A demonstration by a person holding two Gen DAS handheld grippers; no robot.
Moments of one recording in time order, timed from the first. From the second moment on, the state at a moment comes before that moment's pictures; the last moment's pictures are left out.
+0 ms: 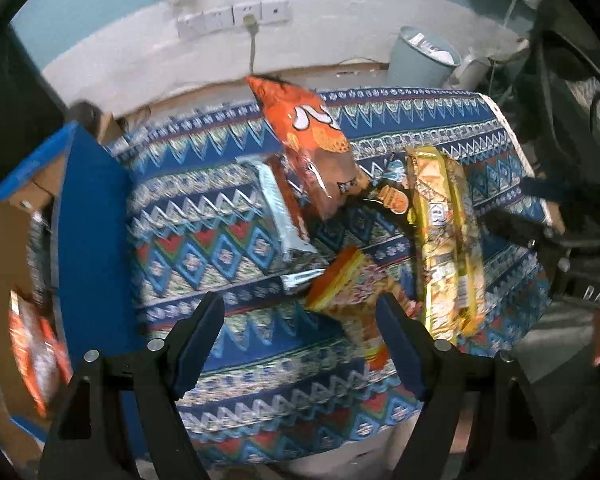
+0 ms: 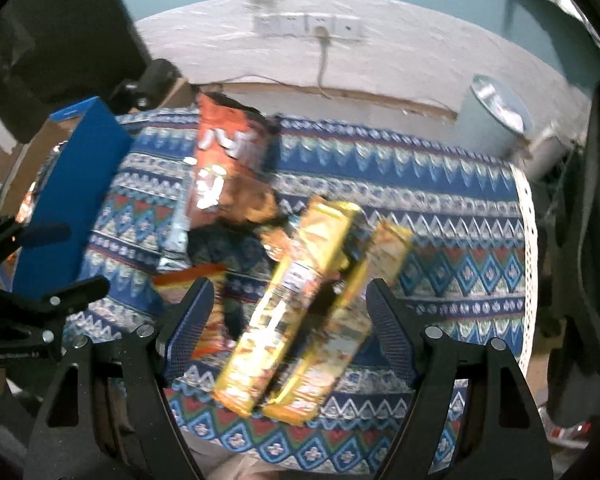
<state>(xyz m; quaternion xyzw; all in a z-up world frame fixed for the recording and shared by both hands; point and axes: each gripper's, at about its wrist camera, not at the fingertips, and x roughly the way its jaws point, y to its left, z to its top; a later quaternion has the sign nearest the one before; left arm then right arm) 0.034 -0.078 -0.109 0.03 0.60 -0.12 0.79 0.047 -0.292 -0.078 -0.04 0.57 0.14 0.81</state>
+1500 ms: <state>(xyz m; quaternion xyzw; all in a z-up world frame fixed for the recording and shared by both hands) 0.016 -0.126 -0.220 0.06 0.66 -0.13 0.73 0.023 -0.323 -0.201 -0.07 0.68 0.06 0.73</state>
